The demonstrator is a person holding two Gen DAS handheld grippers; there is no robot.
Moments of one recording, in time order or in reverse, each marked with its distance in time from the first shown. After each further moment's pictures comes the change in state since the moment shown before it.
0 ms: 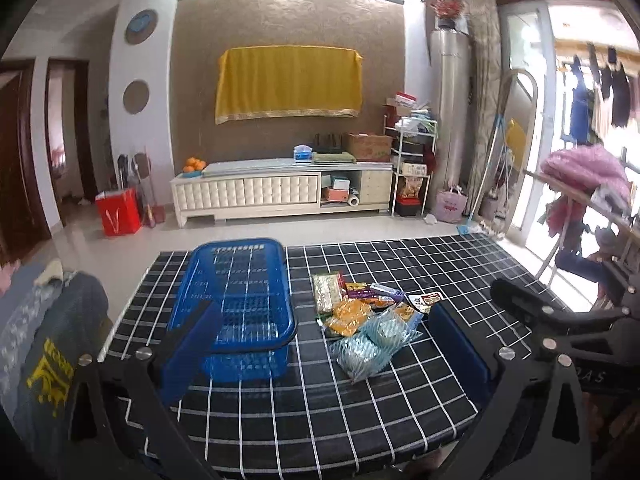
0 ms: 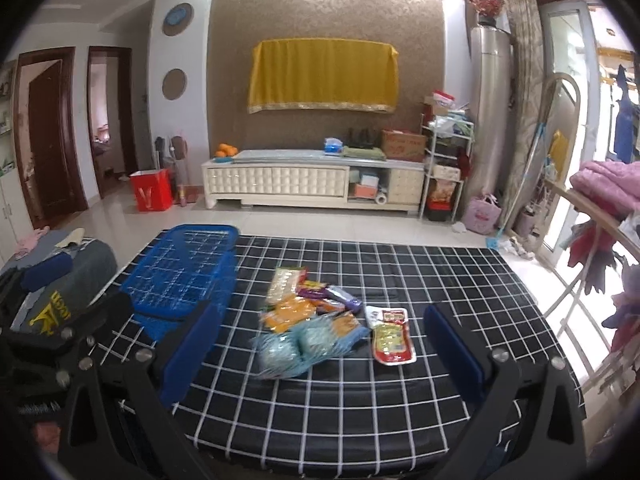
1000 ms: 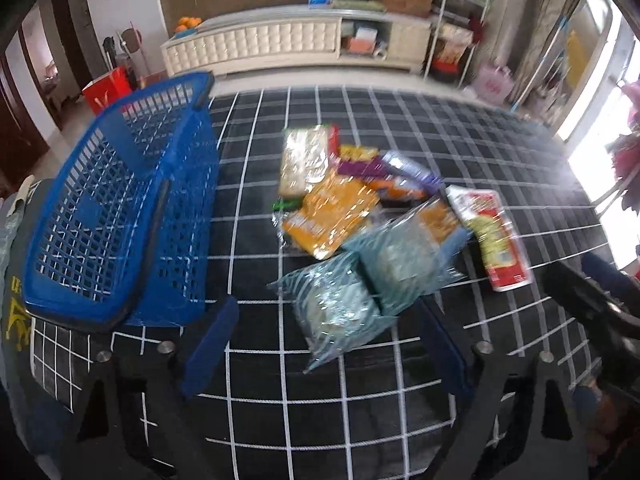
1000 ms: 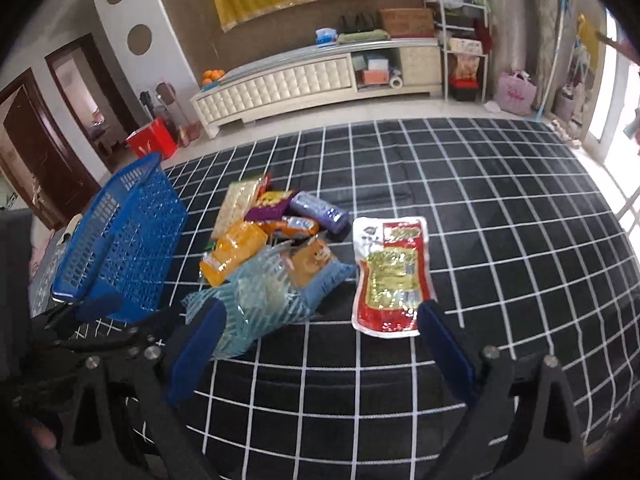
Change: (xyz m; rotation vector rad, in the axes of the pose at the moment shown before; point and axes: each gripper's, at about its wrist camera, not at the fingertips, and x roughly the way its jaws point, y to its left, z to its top) left arm 0.236 -0.051 -0.049 -0.095 0.595 0.079; right arm 0.182 -0.103 -0.053 0.178 0.392 0.197
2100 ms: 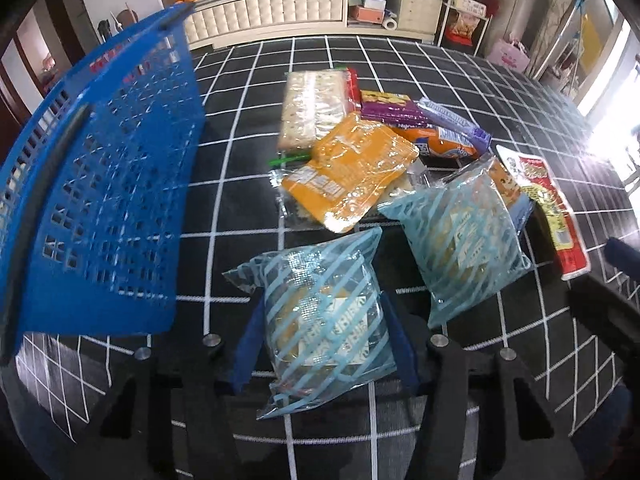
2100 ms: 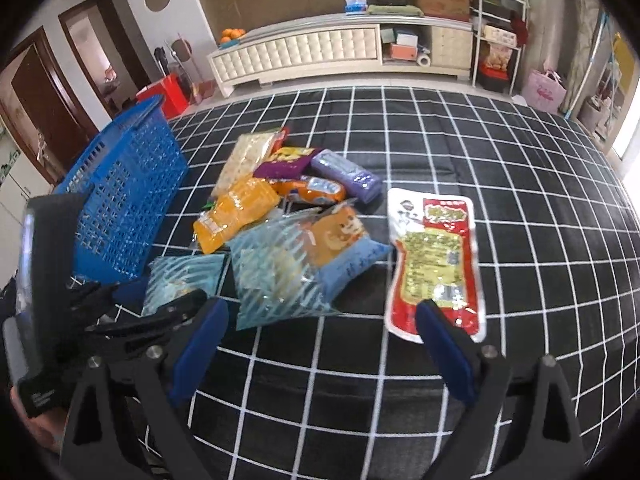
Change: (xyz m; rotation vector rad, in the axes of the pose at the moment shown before) left arm 0.069 0.008 -0.010 0.008 0.072 0.020; right arm 0.052 0.023 -0.001 -0.116 0.110 -0.003
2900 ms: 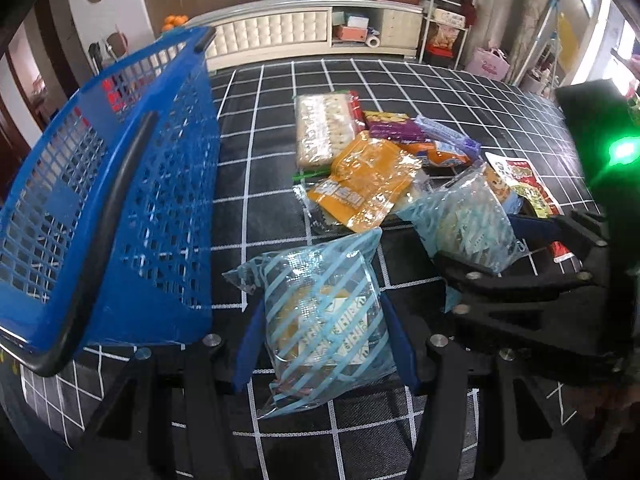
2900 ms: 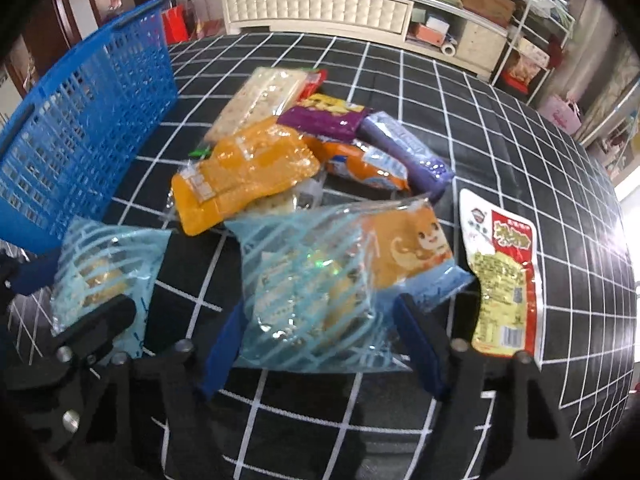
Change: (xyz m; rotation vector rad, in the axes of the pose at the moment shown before) left arm -0.020 0.023 -0.010 0.067 -0.080 -0.029; right arm 0.080 0.047 0.010 -0.175 0.149 -0.126
